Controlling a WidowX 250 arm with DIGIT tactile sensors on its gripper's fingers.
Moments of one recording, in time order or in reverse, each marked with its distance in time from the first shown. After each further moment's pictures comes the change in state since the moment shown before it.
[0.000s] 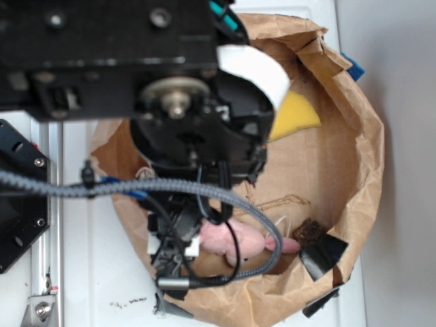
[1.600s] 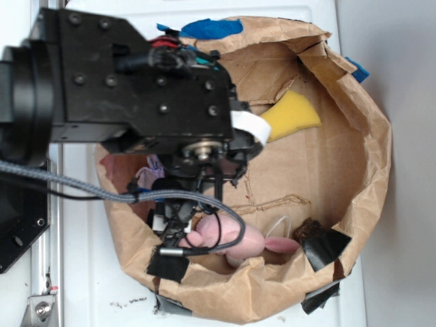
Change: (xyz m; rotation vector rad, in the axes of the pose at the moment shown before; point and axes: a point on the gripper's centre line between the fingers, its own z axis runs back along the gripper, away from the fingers) arm -0.011 0.026 -0.082 0.080 0.090 -0.015
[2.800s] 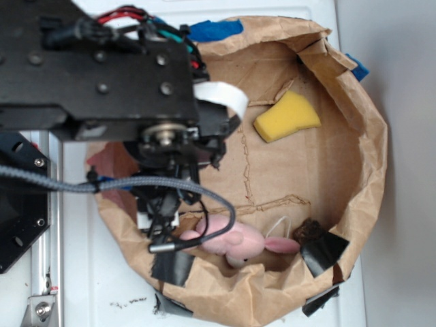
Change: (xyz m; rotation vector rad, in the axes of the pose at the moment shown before) arm -0.014 -0.001 0.023 0.012 0.018 0.168
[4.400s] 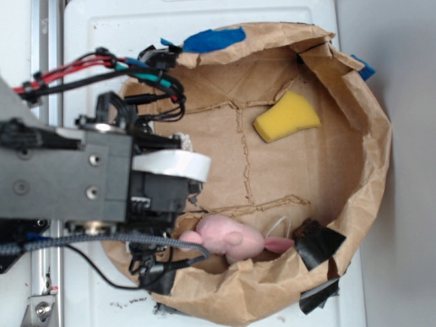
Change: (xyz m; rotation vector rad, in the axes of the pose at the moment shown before) arm -0.013 -0.017 0.000 0.114 -0.115 0.004
